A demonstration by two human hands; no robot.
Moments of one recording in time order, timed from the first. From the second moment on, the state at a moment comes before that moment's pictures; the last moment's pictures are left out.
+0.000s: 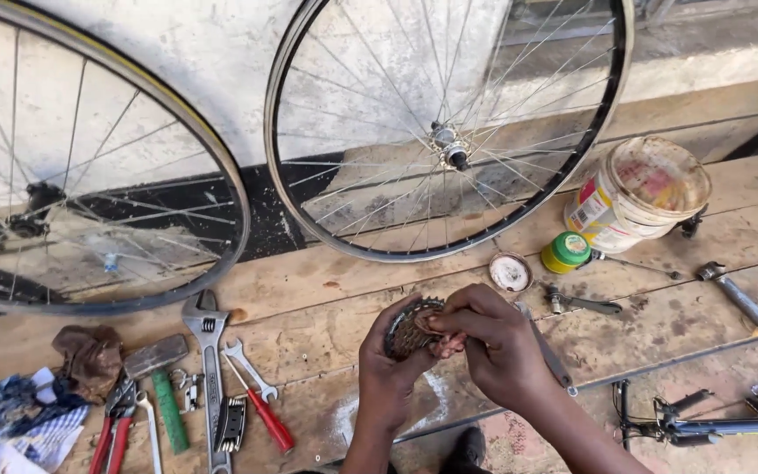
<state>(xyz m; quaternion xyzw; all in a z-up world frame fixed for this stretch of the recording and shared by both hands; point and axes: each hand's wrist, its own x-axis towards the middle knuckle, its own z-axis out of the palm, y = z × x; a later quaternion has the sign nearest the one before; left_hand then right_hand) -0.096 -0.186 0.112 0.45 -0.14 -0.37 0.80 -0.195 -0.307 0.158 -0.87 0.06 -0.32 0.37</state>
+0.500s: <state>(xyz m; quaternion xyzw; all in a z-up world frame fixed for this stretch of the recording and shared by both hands) -0.109 -0.184 0.098 0.39 -0.14 -0.34 0.84 -0.193 -0.313 0.143 -0.78 0.15 -0.34 0.51</state>
